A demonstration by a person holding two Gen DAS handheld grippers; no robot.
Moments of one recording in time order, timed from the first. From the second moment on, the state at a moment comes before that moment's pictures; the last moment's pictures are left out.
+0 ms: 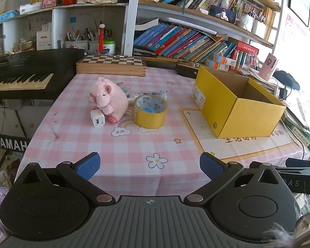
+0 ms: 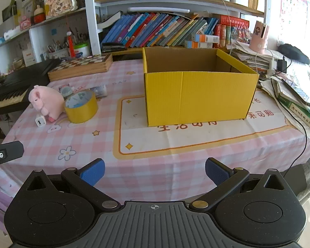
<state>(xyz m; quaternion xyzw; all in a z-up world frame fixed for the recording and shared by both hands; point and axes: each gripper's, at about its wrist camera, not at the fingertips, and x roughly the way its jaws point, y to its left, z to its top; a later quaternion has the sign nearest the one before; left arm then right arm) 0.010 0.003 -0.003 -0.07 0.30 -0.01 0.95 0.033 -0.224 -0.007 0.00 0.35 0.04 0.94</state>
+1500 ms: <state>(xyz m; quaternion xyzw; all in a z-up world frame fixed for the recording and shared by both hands) 0.013 0.005 -0.006 -0.06 0.31 -0.01 0.95 0.037 -0.214 -0.006 -0.01 0.35 0.05 0.94</state>
